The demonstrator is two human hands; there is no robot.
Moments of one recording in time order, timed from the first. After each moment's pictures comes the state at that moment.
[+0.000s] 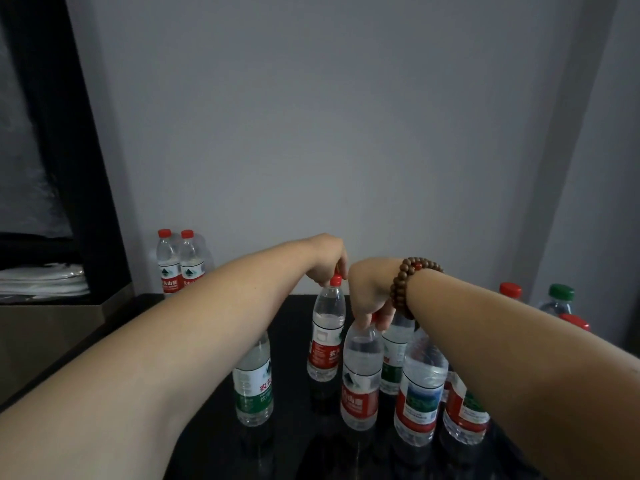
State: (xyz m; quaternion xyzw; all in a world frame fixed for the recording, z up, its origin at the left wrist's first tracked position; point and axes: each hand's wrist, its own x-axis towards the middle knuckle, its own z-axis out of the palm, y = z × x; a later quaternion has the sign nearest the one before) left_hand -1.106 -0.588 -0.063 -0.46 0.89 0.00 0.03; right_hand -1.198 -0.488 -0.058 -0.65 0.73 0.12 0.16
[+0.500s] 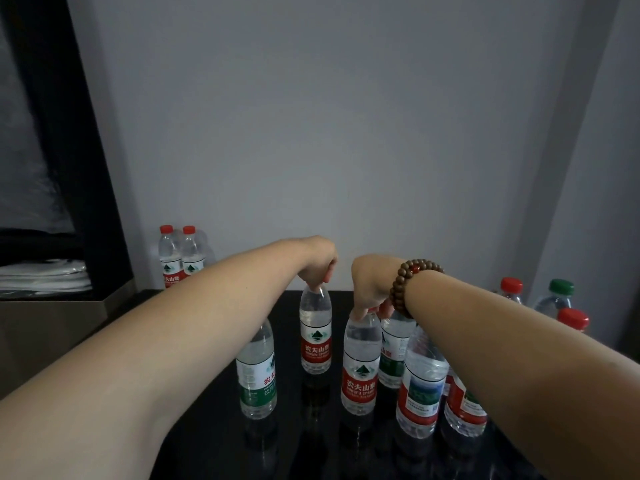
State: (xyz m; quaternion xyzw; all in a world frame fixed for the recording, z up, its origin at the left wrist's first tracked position) left_hand -1.093 -0.589 -0.072 -0.48 0.87 -0.03 0.07; right_hand -1.200 -0.488 -0.065 -0.69 0.72 0.08 0.09
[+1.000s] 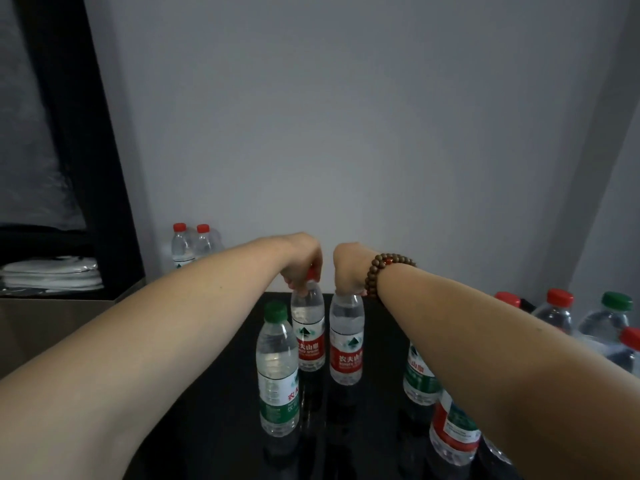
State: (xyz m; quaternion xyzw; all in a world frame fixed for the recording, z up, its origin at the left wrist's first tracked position) left_hand -1.025 -0.630 -0.070 -0.50 0.86 -0.01 0.10; right_hand -1.145 -0.560 -0.071 -0.72 0.70 -0.01 0.03
